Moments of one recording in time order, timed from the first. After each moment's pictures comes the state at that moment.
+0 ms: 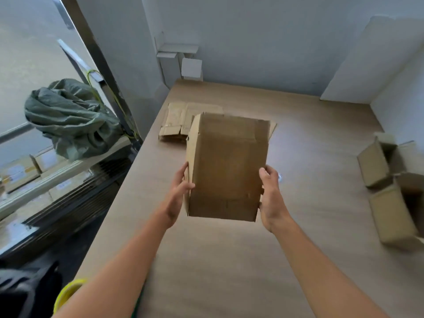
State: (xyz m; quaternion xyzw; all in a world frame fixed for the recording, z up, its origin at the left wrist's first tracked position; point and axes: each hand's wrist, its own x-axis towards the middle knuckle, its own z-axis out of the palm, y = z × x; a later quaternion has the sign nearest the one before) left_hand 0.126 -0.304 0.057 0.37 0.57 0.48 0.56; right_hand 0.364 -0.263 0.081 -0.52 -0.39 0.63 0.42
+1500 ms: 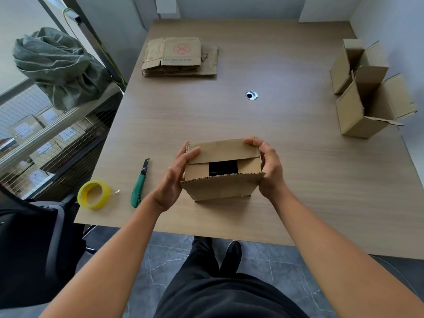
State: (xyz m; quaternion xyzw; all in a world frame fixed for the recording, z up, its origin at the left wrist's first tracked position) left_hand 0.232 -0.564 0.043 0.48 0.44 0.42 0.63; right_hand 0.482 -0.498 0.034 -0.47 -0.39 0.62 0.50
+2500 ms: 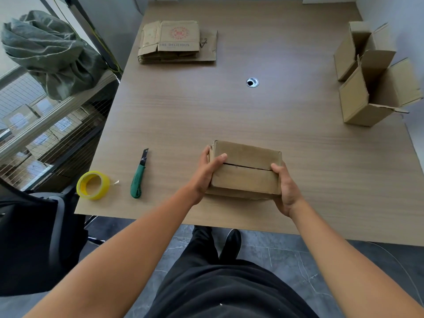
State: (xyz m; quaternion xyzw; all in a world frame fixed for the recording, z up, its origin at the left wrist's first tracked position) left_hand 0.301 -0.548 0.011 0.32 0.58 0.37 0.65; right_hand 0.534 -0.550 0.003 -0.54 -0.28 0.69 0.40
